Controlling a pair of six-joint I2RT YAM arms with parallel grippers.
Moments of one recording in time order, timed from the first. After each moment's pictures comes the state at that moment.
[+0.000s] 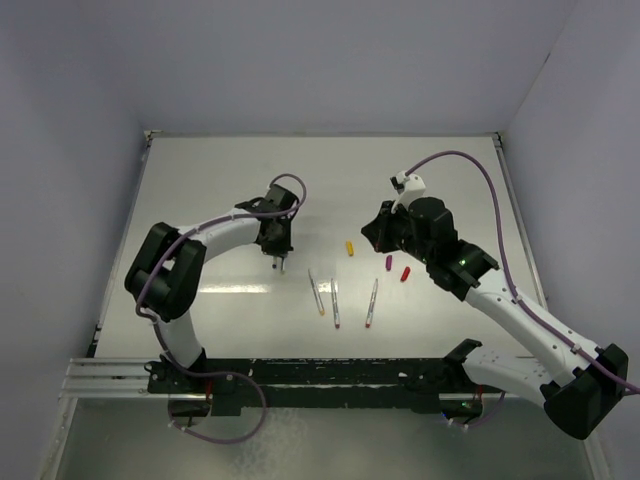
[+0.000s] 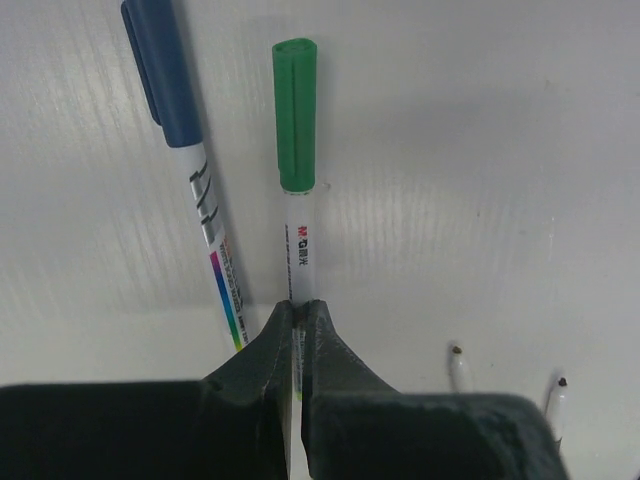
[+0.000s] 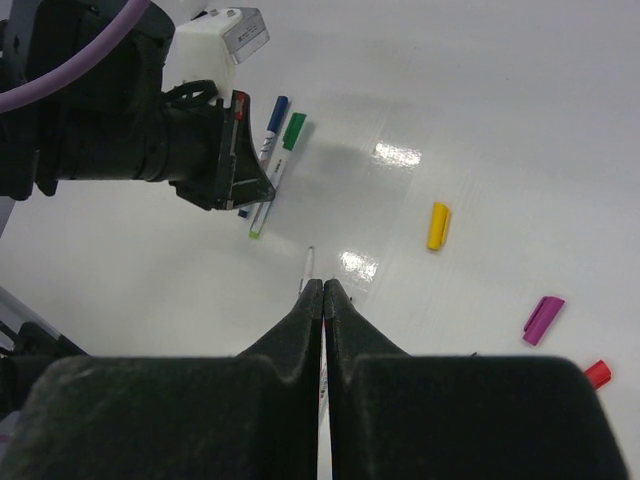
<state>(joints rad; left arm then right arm) -0.54 1.78 1.14 -0.48 -0.08 -0.51 0.63 1.03 0.91 -0.31 0.03 0.44</state>
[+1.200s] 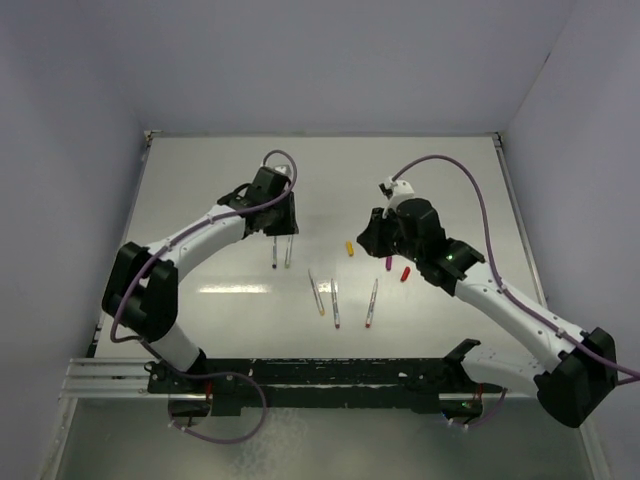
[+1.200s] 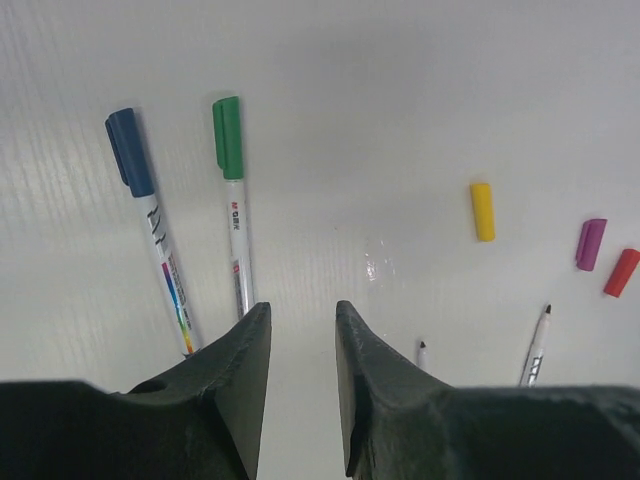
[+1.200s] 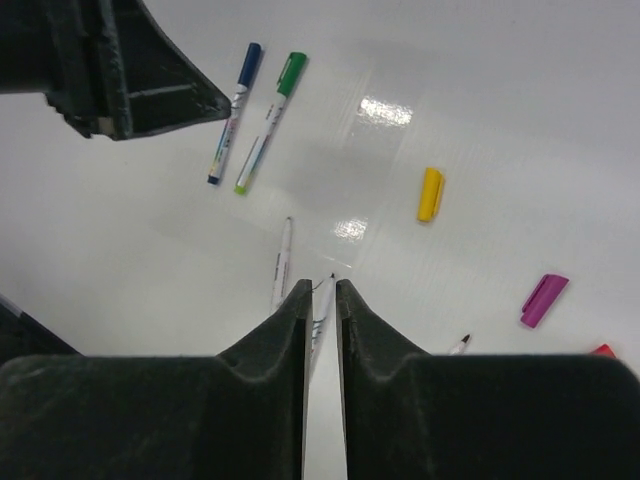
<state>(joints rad) -0.52 1.66 1.19 -0.45 -0.01 -0.54 0.63 1.07 0.88 -0.30 0.02 0.42</state>
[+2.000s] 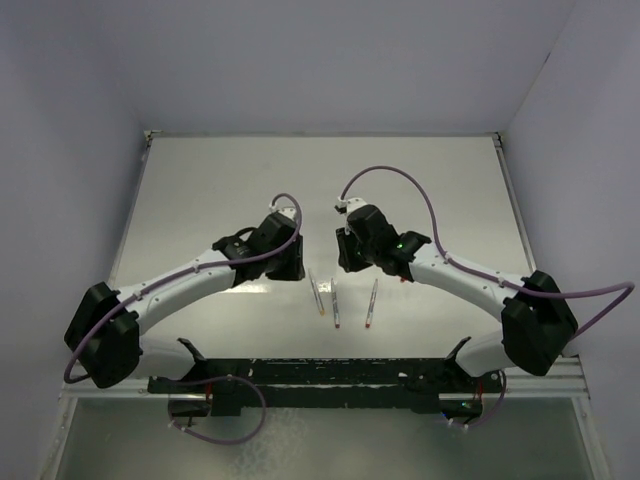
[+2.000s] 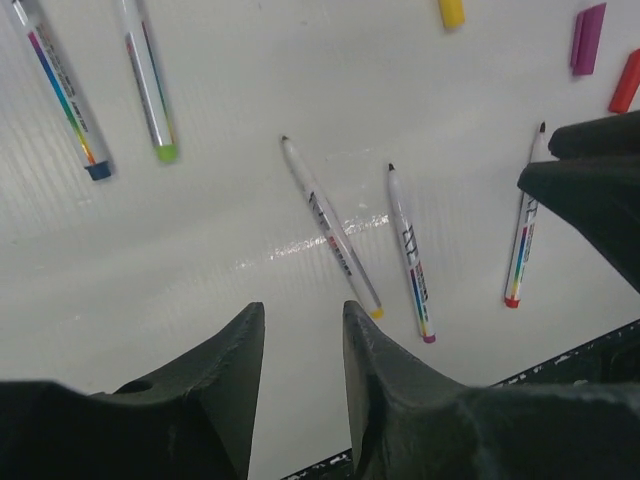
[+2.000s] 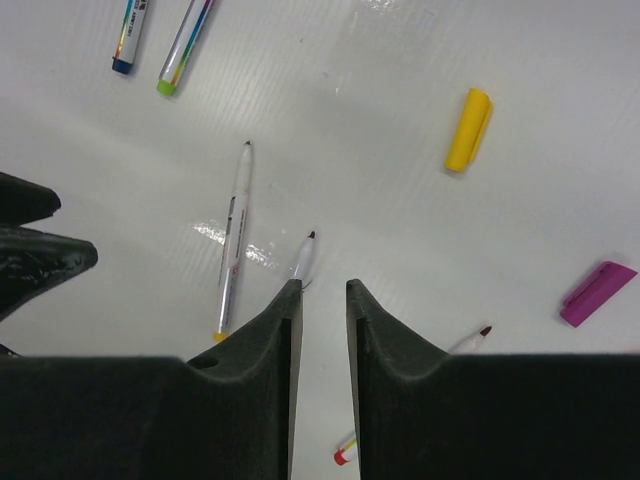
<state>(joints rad) -0.74 1.34 0.93 -0.51 -0.07 -0.64 0.77 1.43 0.96 -0.36 0.06 0.34</state>
